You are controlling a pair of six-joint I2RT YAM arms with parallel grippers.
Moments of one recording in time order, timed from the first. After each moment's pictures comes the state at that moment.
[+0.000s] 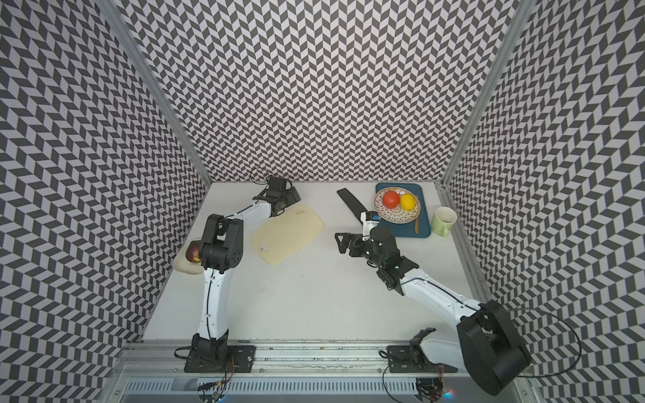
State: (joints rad) left arm -0.27 2.38 1.84 -0.22 -0.16 -0.64; right arm 0.51 1.24 0.64 0.20 -0.15 0.58
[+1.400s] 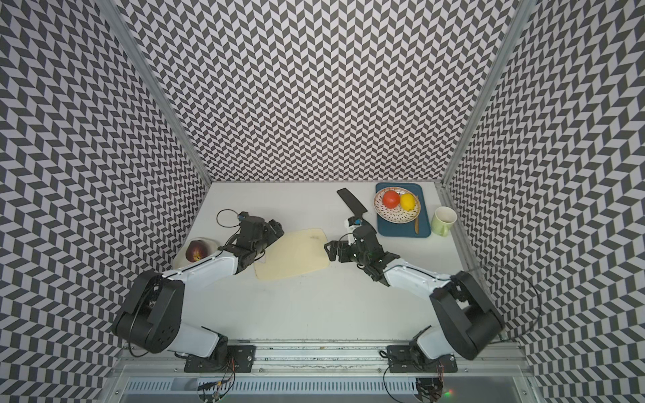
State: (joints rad) left arm -0.31 1.44 0.68 0.07 -0.22 -0.88; right arm 0.61 1.52 0.76 0.16 -0.19 0.52
